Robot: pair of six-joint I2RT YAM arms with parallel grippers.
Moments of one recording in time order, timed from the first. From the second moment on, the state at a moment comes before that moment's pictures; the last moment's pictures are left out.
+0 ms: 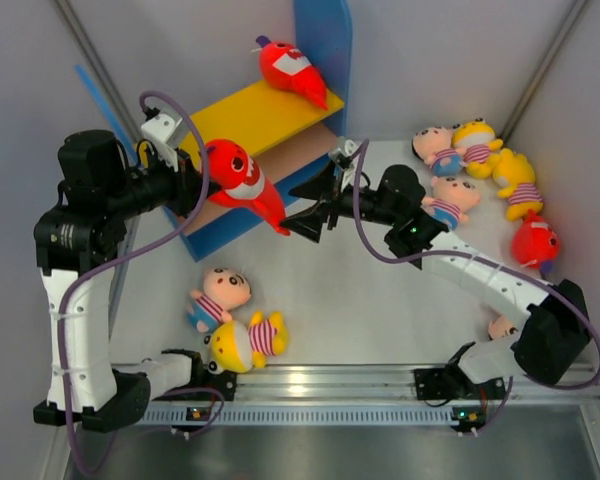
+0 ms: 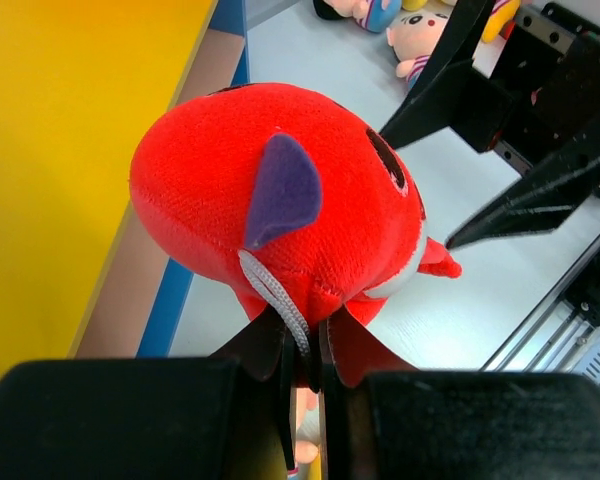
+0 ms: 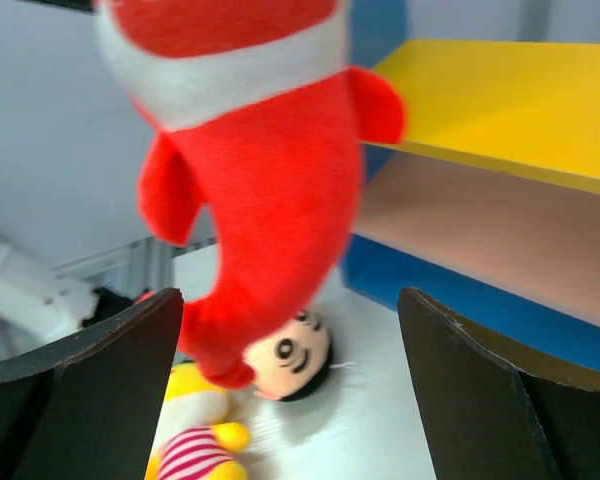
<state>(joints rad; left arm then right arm) -0.11 1.17 1.89 -1.09 0.61 0.13 0.72 1.35 1.12 0.36 -0.58 0.26</state>
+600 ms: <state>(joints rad) -0.11 1.17 1.91 -1.08 0.66 0.13 0.73 1.60 1.25 0.58 -0.82 0.56</state>
